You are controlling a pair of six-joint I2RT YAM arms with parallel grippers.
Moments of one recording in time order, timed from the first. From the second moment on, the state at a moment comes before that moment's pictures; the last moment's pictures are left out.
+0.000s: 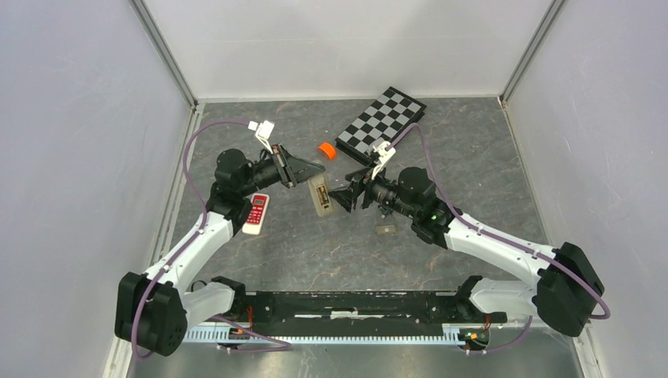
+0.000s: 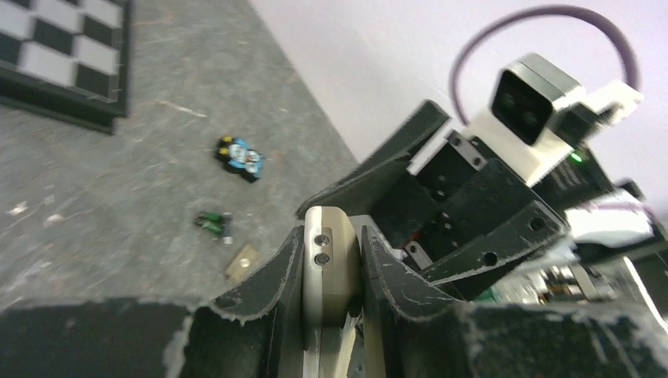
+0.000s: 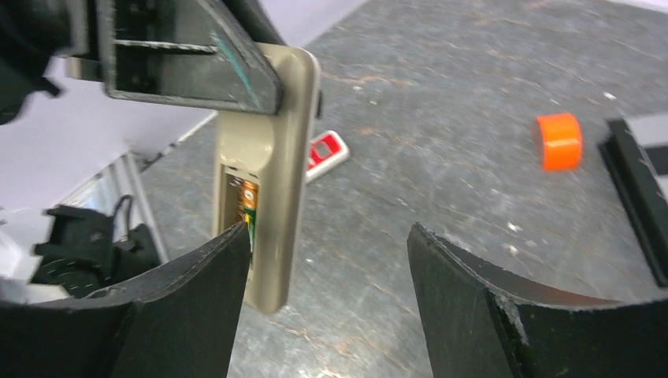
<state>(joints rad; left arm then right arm) -0.31 1.11 0.69 0.47 0.78 -0.86 0.81 1.21 0.74 0.42 -0.21 0.31</state>
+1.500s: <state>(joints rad) -0.31 1.01 0.66 0.11 0.39 -0.74 0.68 1.49 0.70 -0.14 0.26 0.50</state>
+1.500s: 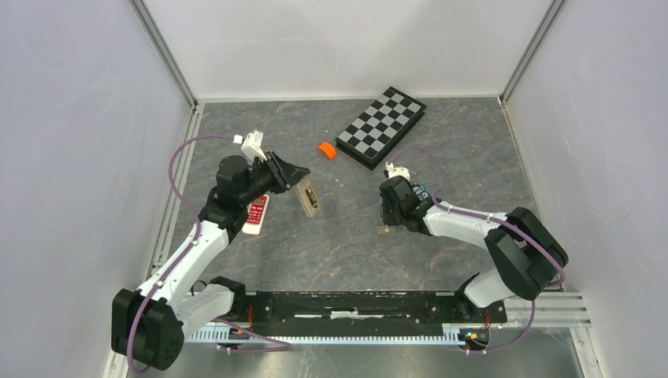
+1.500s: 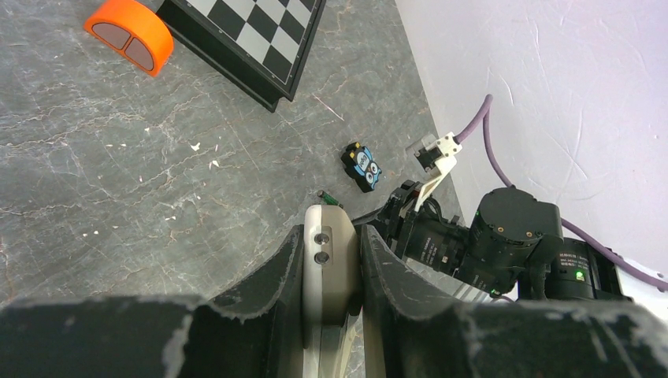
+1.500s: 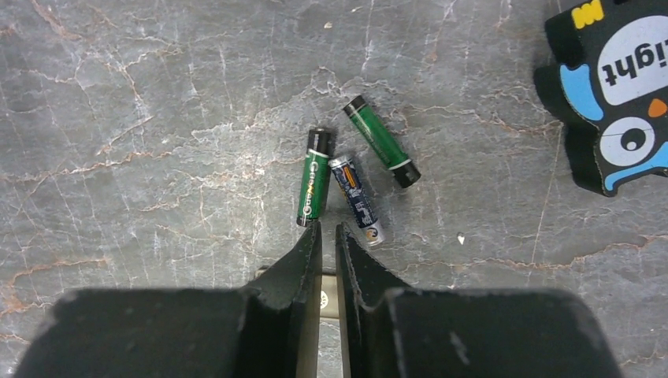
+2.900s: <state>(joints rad) -0.31 0.99 0.65 0.19 0.46 -0.73 0.68 1.57 0.76 -0.06 0.17 0.42</state>
